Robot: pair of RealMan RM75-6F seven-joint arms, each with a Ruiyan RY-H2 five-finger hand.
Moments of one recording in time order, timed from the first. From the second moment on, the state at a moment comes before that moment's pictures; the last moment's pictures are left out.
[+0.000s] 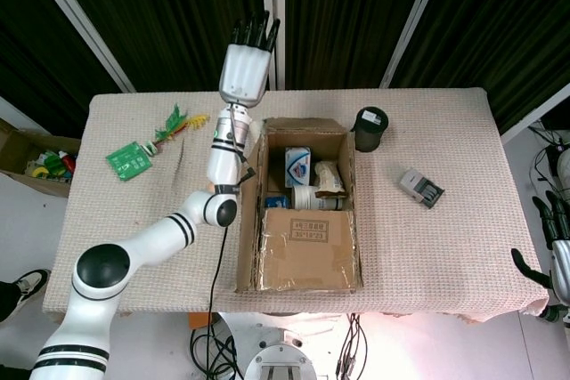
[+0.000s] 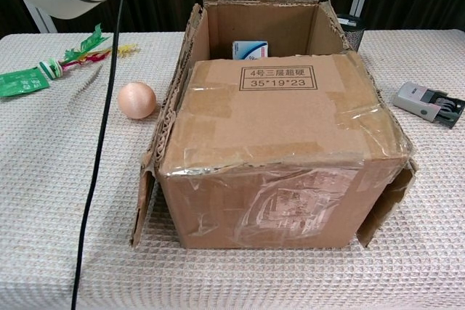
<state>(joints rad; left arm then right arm) -1.31 -1.83 -0.55 -0.79 0.90 1.04 0.69 0.02 -1.07 0.08 -1.53 -1.52 1.55 0.10</state>
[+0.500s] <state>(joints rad) -0.88 -1.33 -0.42 -1.69 0.92 1.10 0.52 0.07 -1.06 0.10 -1.56 -1.52 1.51 0.04</state>
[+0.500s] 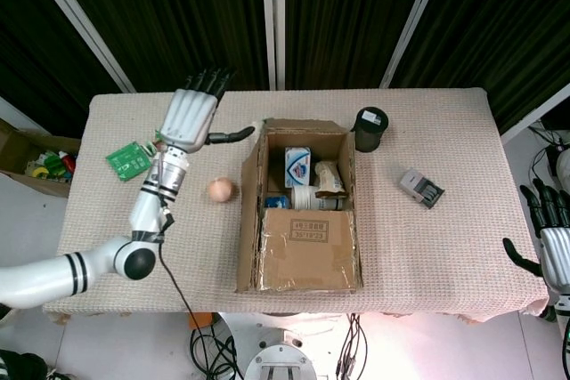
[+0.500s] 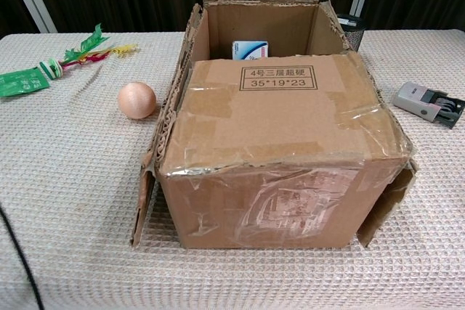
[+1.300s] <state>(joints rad) -0.79 -1.28 -0.20 -1.98 1.30 0.83 -0.02 0.07 -1.07 0.09 -1.54 -1.50 1.51 0.04</state>
